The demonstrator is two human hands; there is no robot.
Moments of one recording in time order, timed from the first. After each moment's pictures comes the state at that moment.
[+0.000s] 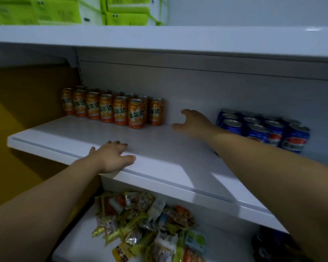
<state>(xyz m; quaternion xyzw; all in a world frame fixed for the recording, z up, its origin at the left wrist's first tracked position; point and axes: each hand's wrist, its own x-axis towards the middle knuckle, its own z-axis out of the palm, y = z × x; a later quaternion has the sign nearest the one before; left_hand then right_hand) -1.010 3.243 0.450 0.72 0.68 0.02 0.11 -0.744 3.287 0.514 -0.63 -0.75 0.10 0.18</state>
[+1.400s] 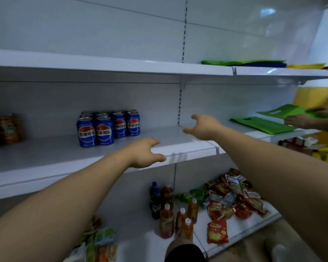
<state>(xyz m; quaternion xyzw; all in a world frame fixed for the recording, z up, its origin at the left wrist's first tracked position) -0.664 3.011 0.504 0.95 0.27 0.07 0.16 -0.465 2.910 0.546 -0.88 -0.44 0.00 0.18</state>
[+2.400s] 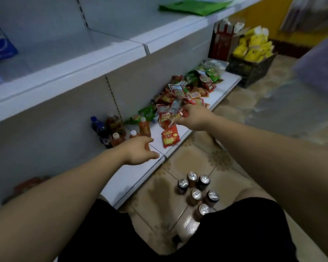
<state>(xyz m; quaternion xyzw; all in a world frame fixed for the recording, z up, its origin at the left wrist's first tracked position) -0.561 2.922 0.278 0.94 0.13 -0.20 0.22 -0.420 2.752 0.306 -0.94 -0.24 0.16 0.17</state>
